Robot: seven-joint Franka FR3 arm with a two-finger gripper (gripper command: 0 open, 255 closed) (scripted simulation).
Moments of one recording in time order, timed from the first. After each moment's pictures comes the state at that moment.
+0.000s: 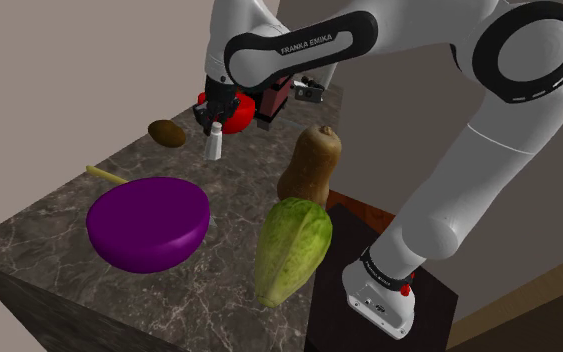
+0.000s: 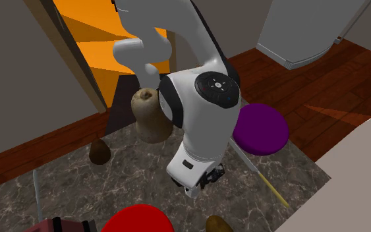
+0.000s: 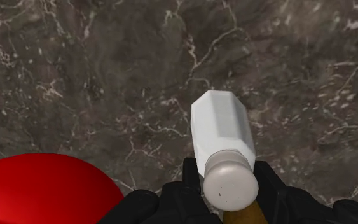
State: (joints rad) arm 0.09 0.06 0.27 -2.07 -0.18 2.25 0.37
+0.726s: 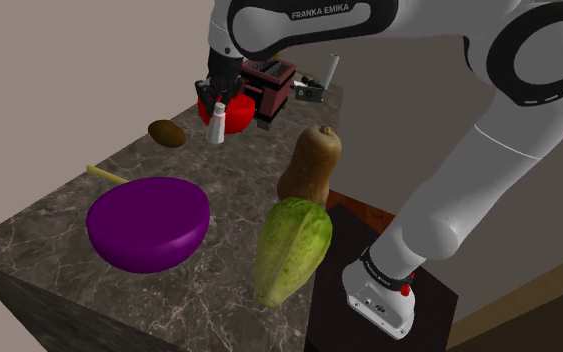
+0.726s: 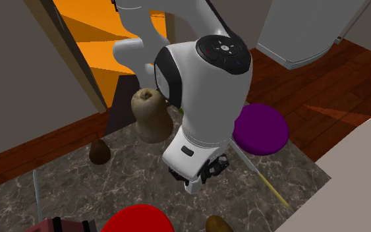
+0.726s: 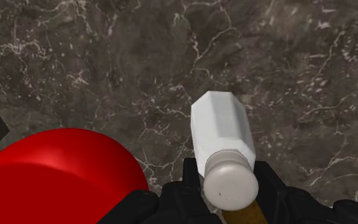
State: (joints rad) arm 0.08 0.01 0.27 -1.98 -0.14 2.11 0.34
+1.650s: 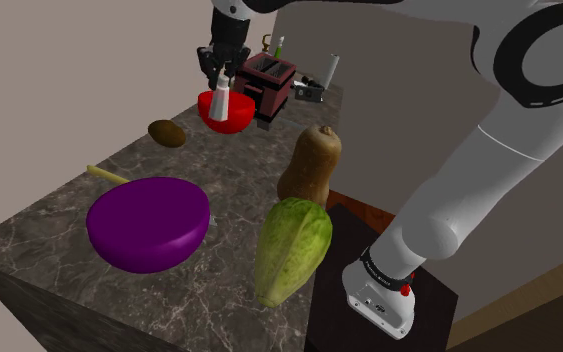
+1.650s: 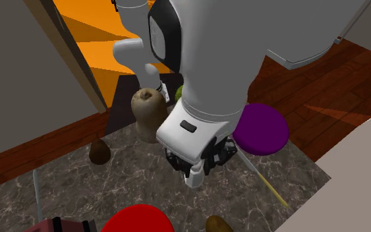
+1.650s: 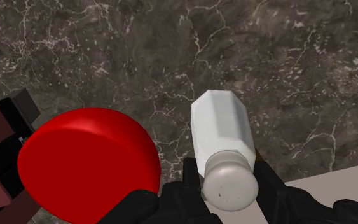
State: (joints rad) arm 0.08 -0.02 0.27 -1.82 -0.12 1.93 0.31
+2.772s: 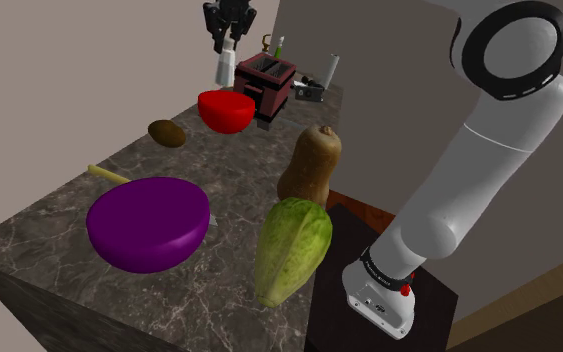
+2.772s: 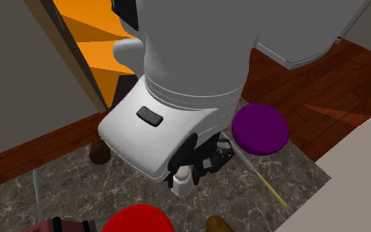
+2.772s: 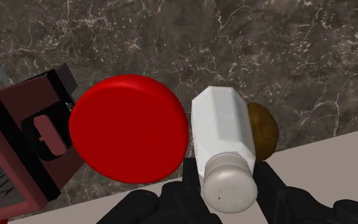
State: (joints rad) arm 0.06 0.09 0.24 -1.50 -0.14 1.72 0.23
